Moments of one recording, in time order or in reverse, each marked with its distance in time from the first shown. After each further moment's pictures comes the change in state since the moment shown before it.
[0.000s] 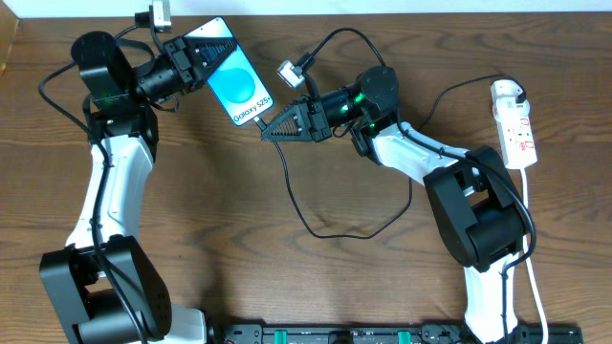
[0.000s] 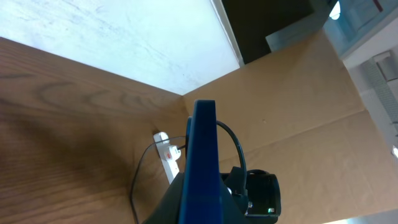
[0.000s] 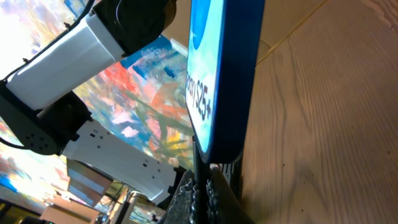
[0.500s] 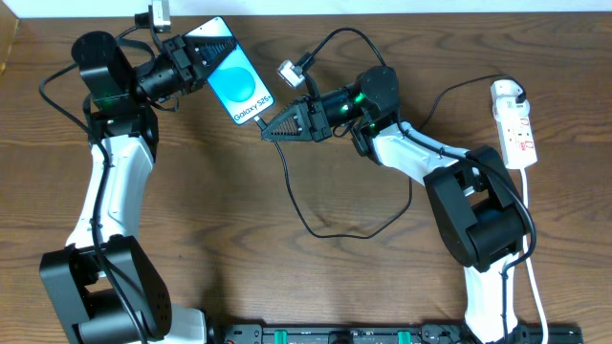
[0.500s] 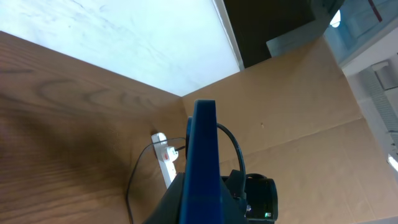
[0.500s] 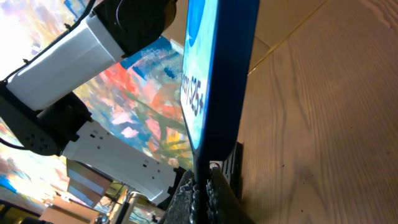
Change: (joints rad) left arm 0.000 0.000 0.000 -0.001 -0.013 -0.037; right arm 0.000 0.000 0.000 0.000 0.002 0.000
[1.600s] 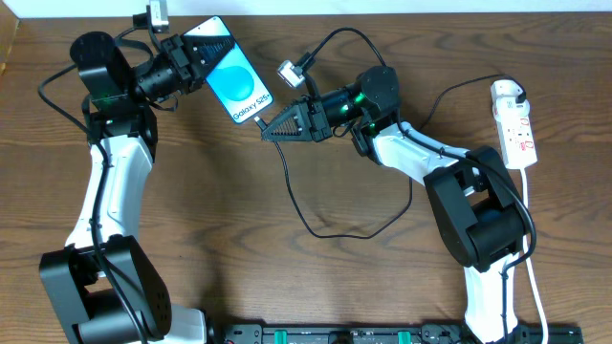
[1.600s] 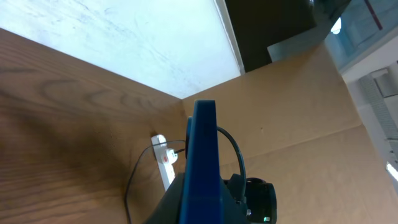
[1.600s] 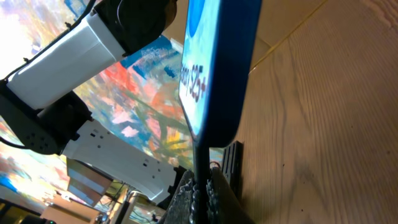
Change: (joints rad) left arm 0.006 0.000 0.000 0.000 -0.012 -0.025; right arm 0.000 0.000 0.000 0.000 -0.003 0.000
